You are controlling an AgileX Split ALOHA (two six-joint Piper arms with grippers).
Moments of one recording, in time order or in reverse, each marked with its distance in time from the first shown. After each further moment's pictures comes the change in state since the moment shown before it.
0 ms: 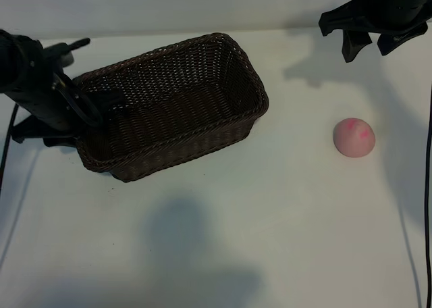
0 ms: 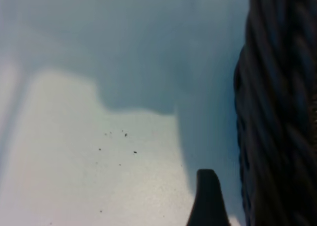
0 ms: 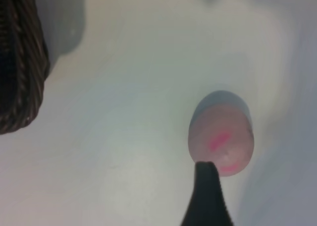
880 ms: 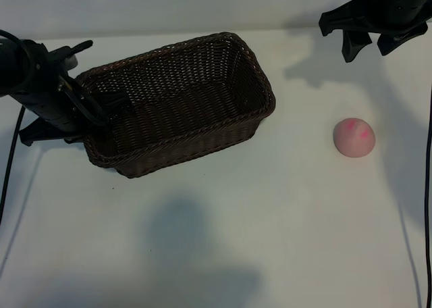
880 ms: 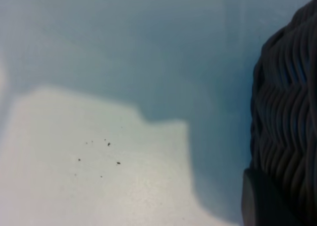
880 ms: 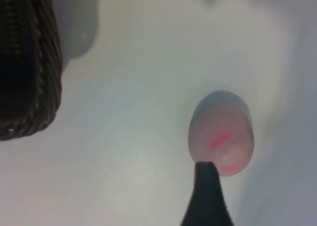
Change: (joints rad) left arm 0.002 0.027 0.001 -0.067 -0.044 0.019; right arm 0.000 0.000 0.000 0.000 0.000 0.000
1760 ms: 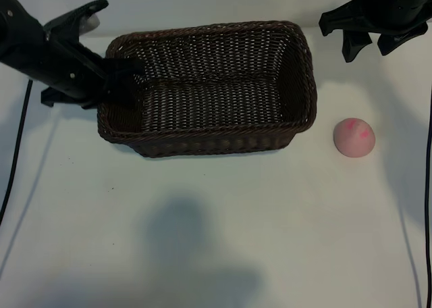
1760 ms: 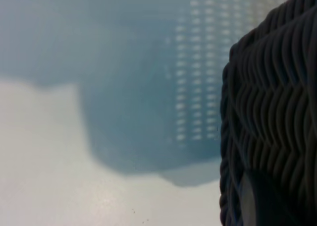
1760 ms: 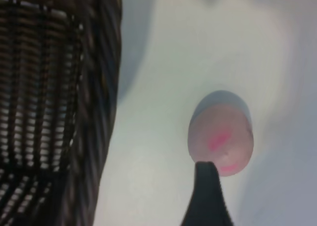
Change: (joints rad) left arm 0.039 -0.015 -0.172 -0.418 0.176 0.589; right arm 0.000 0.000 0.000 0.000 0.000 0.000
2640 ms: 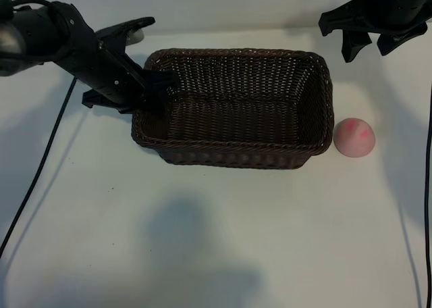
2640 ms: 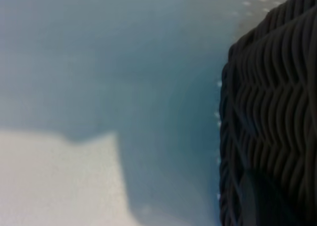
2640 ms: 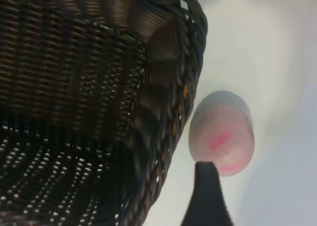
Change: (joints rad) left arm -0.088 0.215 -0.119 0.023 -0.045 -0.007; right arm 0.000 0.000 0.000 0.001 0.001 0.000
